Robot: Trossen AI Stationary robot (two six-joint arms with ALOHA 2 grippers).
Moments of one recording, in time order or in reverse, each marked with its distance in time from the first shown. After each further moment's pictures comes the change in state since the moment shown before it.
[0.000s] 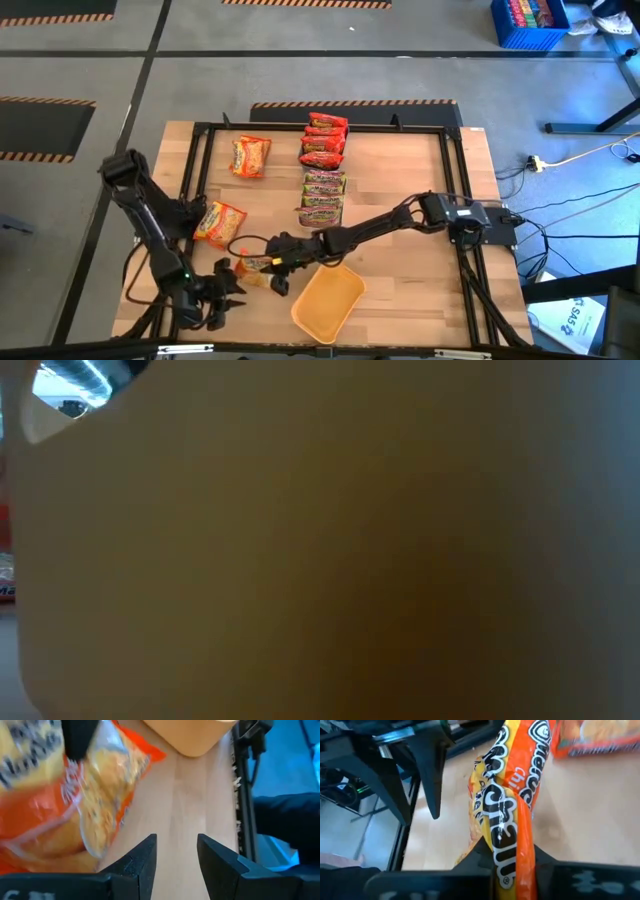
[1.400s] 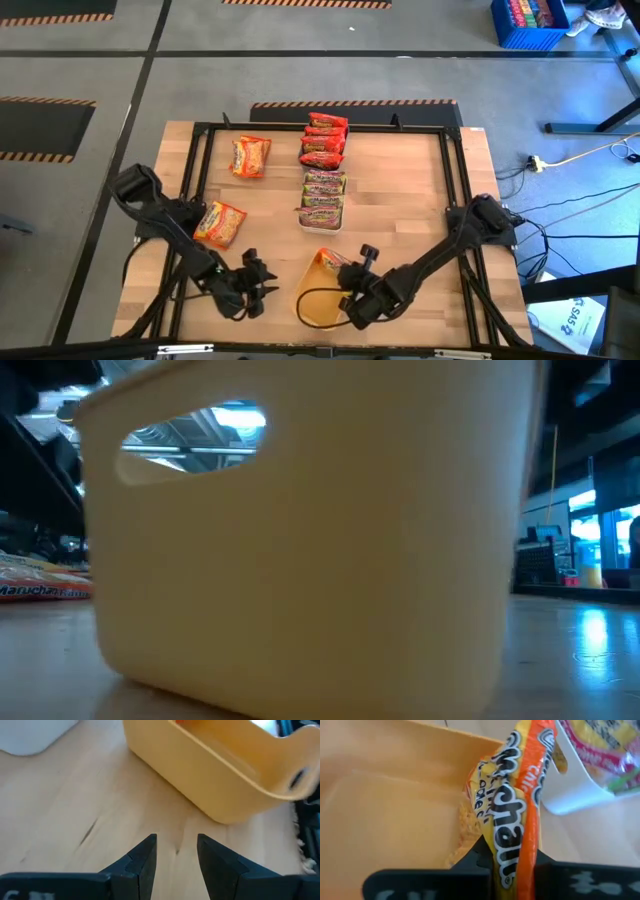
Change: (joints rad) left arm 0.260 0.195 0.000 0.288 -0.062 0.181; right arm 0.376 -0.367 -0.377 -0.747 0.731 0.317
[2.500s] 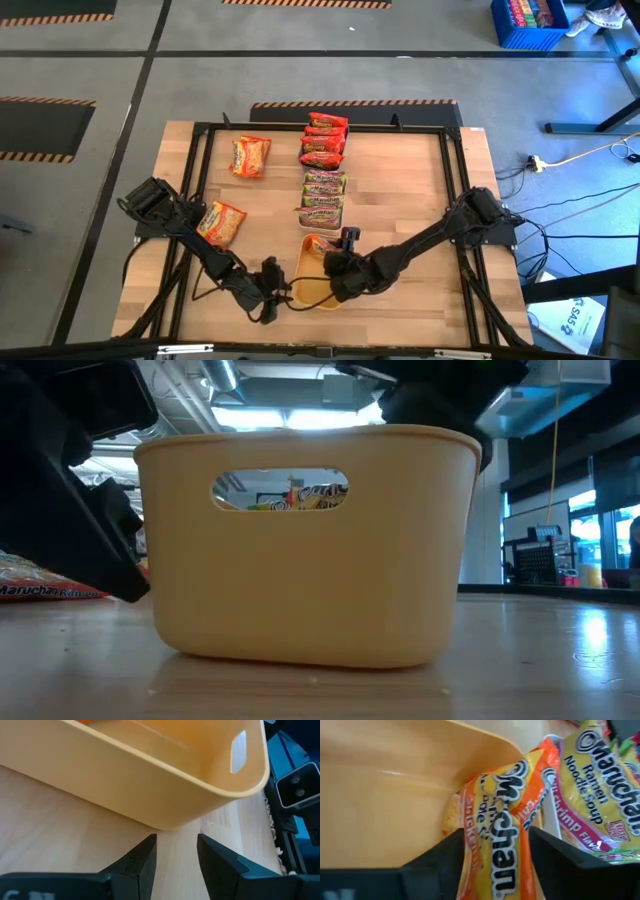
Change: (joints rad) left arm 0.112 0.183 0.000 0.378 0.210 0.157; right arm -0.143 -0.004 -0.031 0.147 -0.024 -0.487
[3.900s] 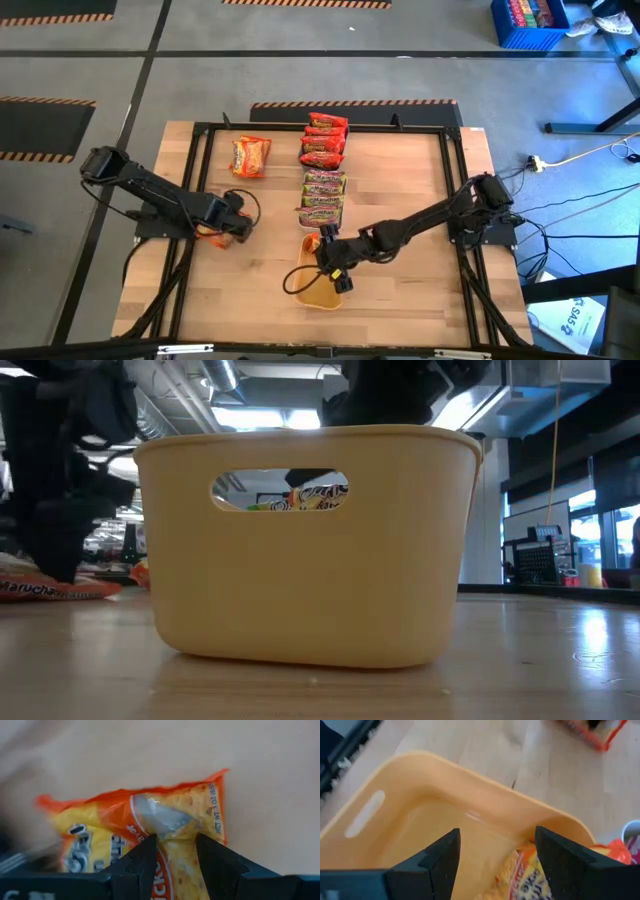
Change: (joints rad) left arm 0.452 -0.605 -0.207 -1.232 0.196 -0.454; right arm -0.150 -0.117 -0.105 0.347 -0.570 -0.380
